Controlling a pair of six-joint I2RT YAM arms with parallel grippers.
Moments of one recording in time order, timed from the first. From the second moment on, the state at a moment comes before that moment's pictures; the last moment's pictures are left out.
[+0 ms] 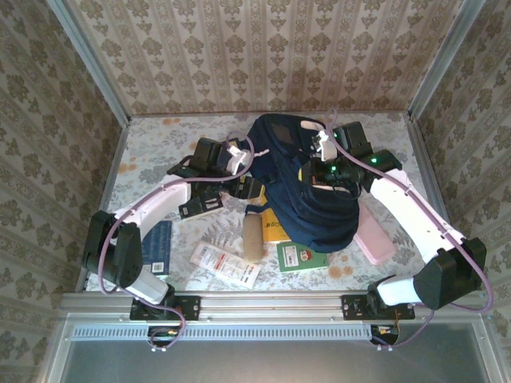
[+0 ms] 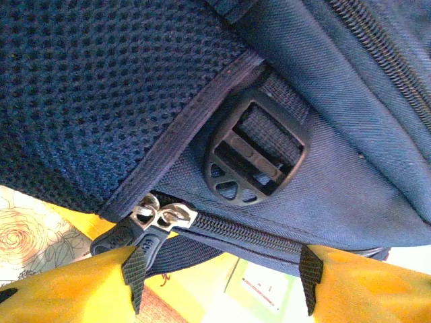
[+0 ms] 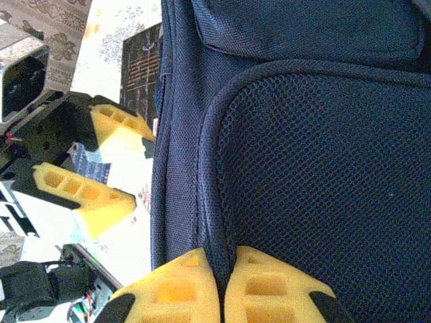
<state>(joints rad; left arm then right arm) -0.51 1.54 1.10 -0.39 0.77 -0.15 0.34 1.37 1.30 -0.78 -0.46 0.37</state>
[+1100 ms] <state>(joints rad) -0.52 1.60 1.15 -0.37 0.69 -0.07 0.31 1.37 1.30 -0.74 -0.54 0.43</state>
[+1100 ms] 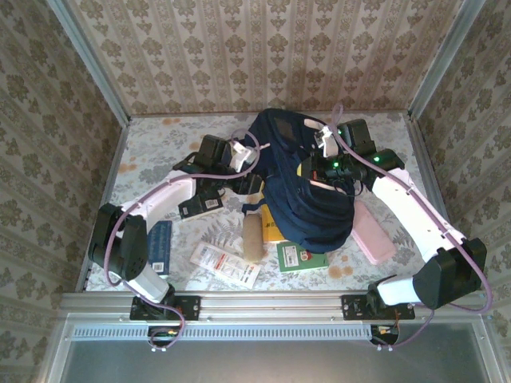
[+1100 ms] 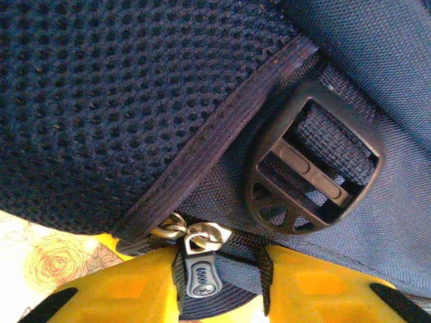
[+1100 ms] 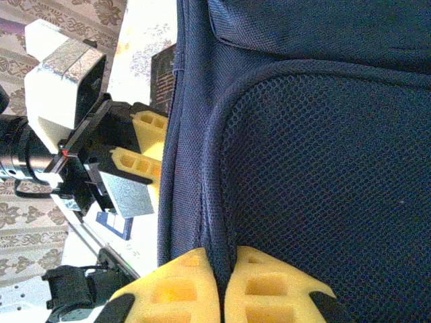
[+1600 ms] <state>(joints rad) -0.54 1.60 1.15 -0.36 0.62 0.10 0.31 1.37 1.30 -0.74 -0.54 0.42</state>
